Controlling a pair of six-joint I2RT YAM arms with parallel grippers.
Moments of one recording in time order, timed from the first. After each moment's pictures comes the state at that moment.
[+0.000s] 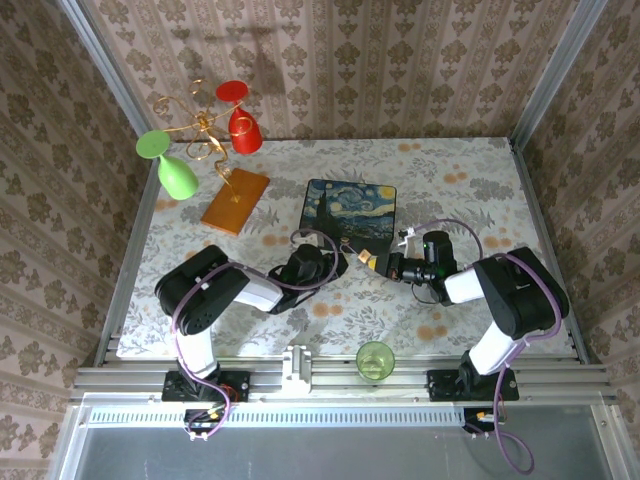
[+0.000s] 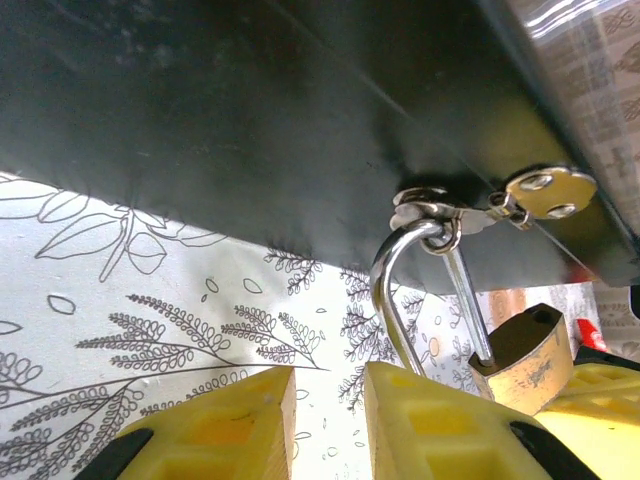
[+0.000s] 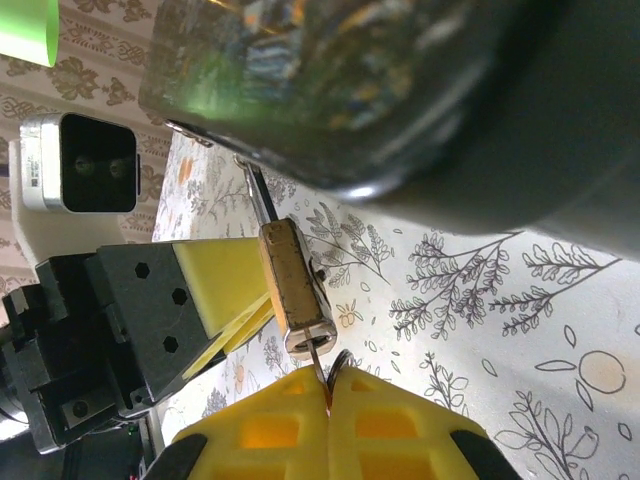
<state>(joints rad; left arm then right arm) -0.88 1.83 0.64 0.69 0.01 -1.03 0.24 1.66 0.41 0.69 -0.76 0.70</state>
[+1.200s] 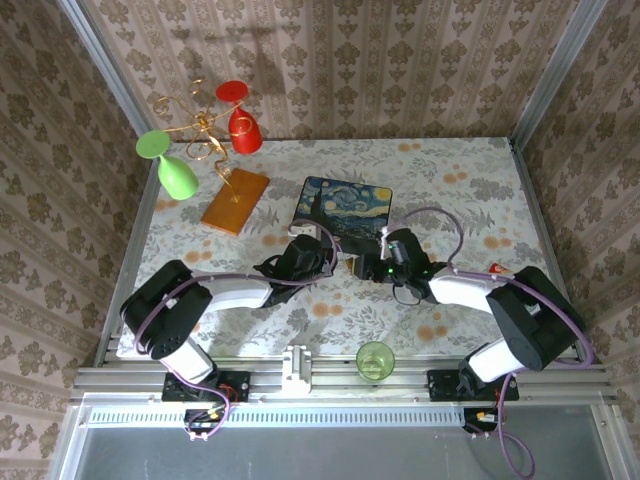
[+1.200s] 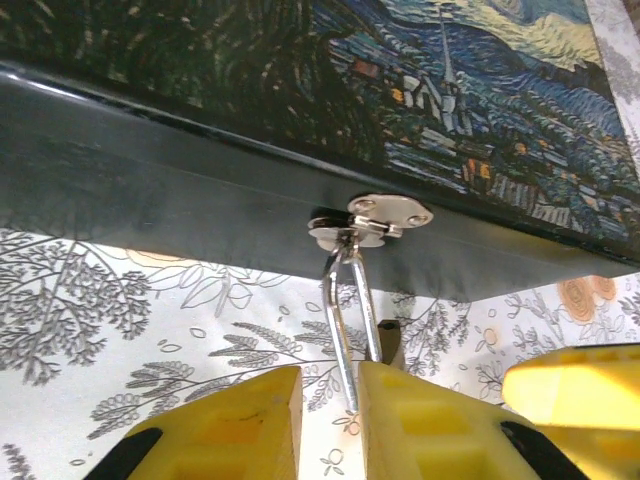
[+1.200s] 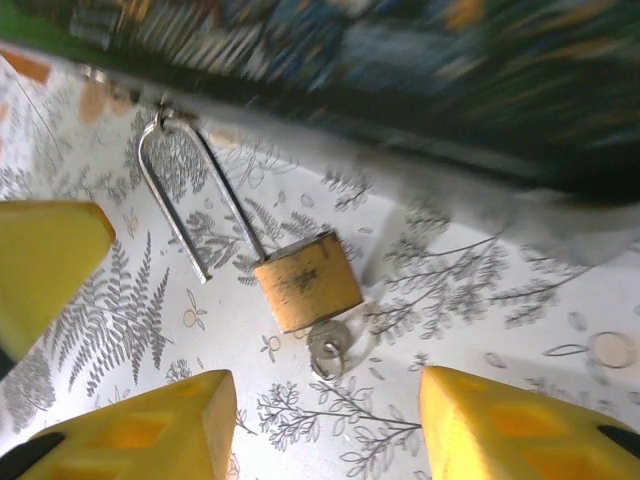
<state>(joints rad) -0.88 1.60 0.69 0.29 -0.13 -0.76 0.54 1.50 0.59 0.17 -0.18 0.58</state>
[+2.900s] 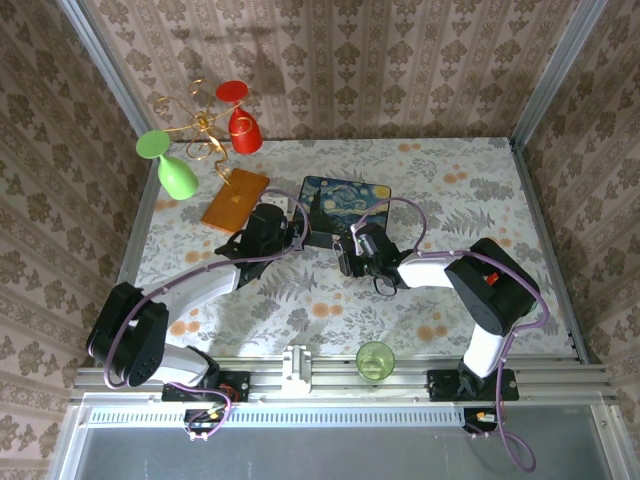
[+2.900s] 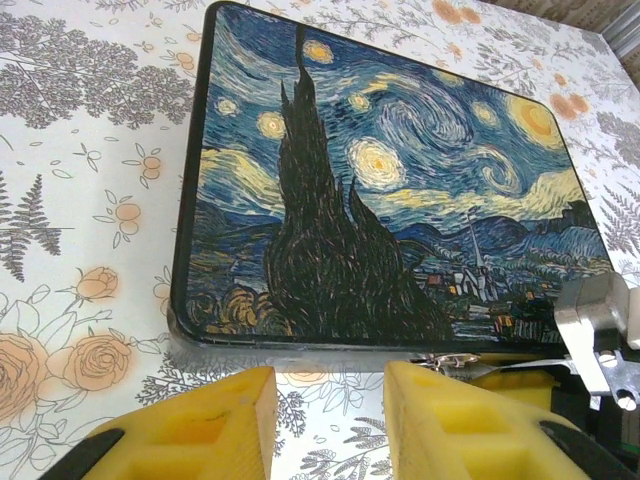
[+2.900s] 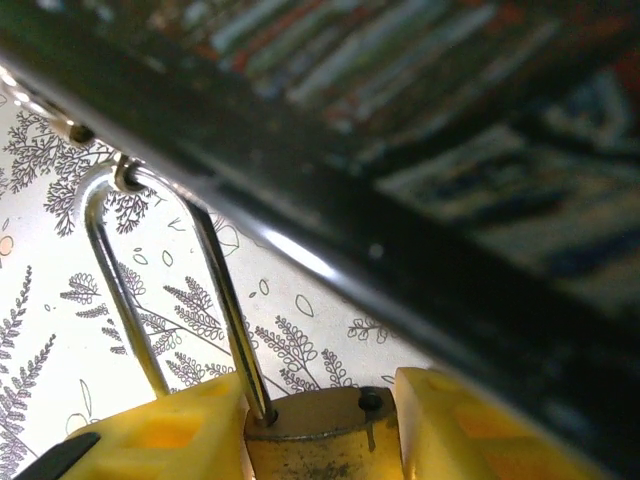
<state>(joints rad) -0.64 1.40 0.78 0.06 -0.02 -0.50 0.62 1.77 0.79 0.15 -0.03 0.36</state>
